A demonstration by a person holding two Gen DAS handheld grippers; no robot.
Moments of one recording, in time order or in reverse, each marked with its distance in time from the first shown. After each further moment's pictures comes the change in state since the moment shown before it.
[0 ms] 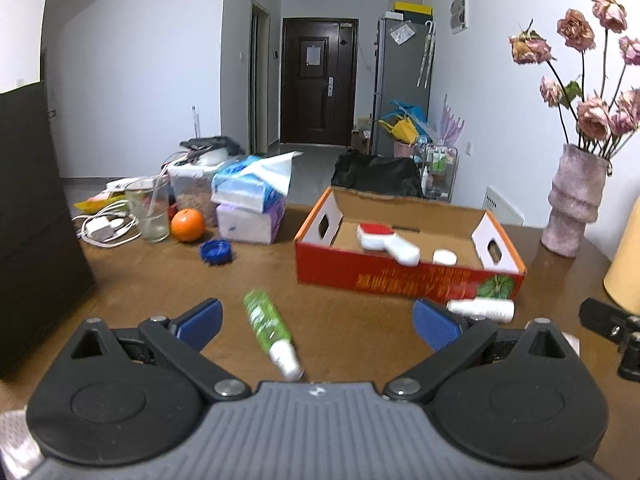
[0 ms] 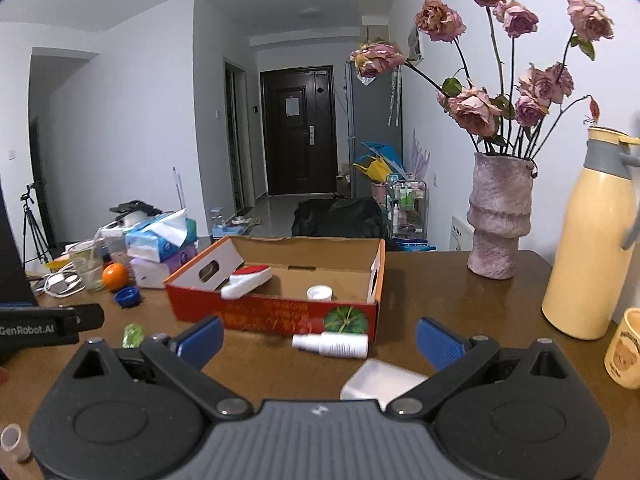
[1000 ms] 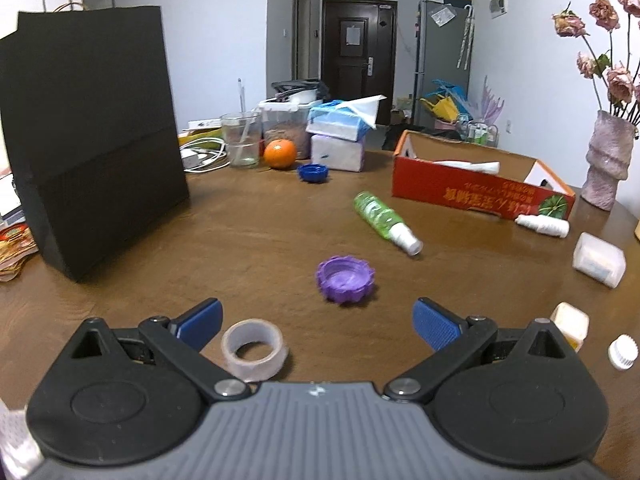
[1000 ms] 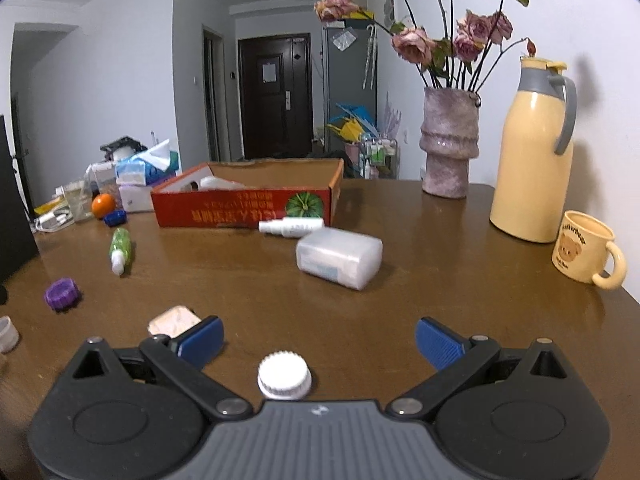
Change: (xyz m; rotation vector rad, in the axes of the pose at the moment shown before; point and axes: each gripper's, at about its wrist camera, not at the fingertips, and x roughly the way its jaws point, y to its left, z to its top) left arm -0.063 0.103 -0.105 -0.040 0.059 0.105; right arm -0.069 -0.021 -0.108 0.008 0.114 -0.082
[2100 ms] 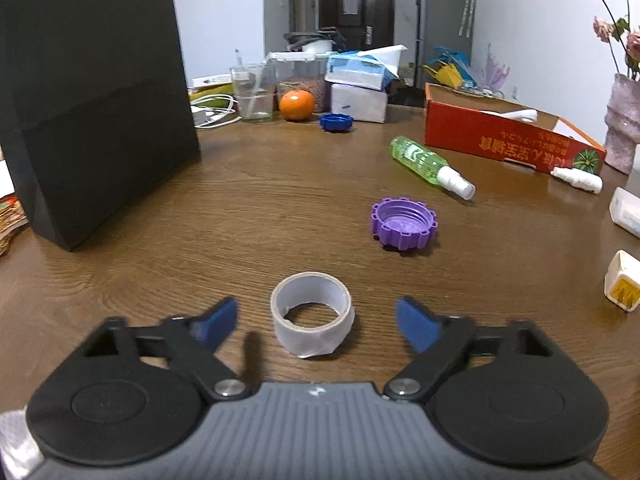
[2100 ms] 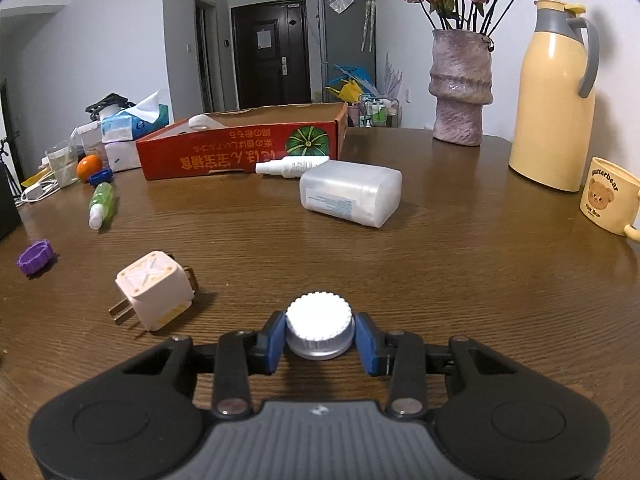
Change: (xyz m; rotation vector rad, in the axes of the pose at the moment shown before) left arm 0.052 0.039 -0.026 0.031 0.098 -0.015; right arm 0.056 0.008 -0.030 0.027 0.102 0.005
